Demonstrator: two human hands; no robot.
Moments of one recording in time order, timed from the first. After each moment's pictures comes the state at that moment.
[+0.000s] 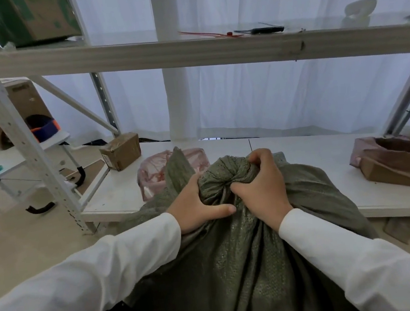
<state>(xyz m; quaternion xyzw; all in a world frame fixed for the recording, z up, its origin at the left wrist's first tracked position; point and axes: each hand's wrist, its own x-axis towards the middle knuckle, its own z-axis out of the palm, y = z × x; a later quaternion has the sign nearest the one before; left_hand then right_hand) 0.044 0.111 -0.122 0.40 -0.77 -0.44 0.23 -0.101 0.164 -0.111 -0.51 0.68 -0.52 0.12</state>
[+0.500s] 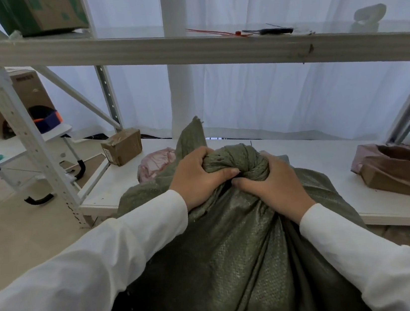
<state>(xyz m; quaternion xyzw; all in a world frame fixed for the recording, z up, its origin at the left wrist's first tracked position) 0.025 0.102 -0.095 0.40 -0.75 -0.36 0.38 -0.125 0.170 -0.099 -0.58 0.66 -0.45 0.17</state>
